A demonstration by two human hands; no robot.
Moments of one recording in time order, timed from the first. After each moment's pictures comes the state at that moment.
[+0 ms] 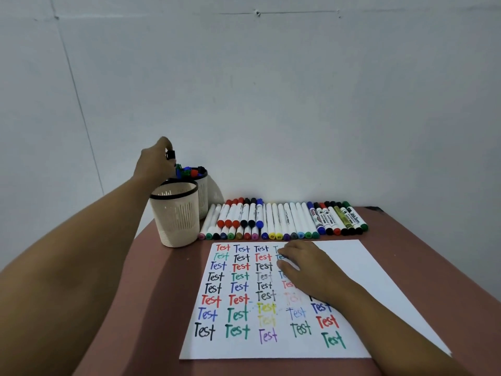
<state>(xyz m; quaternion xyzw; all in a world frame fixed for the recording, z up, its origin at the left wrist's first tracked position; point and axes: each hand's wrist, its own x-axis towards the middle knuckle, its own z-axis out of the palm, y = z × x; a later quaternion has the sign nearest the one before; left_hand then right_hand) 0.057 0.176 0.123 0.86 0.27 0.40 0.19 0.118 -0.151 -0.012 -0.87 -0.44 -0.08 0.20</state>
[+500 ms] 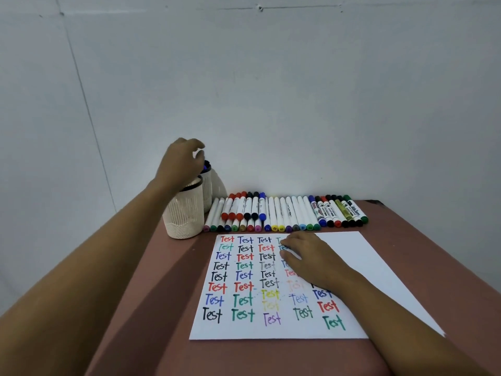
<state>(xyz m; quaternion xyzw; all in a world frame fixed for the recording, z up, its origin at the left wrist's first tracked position) 0.048 0.117 0.118 0.89 0.15 0.42 0.12 0.116 -0.152 -0.011 -0.87 -0.43 -0.07 0.20</state>
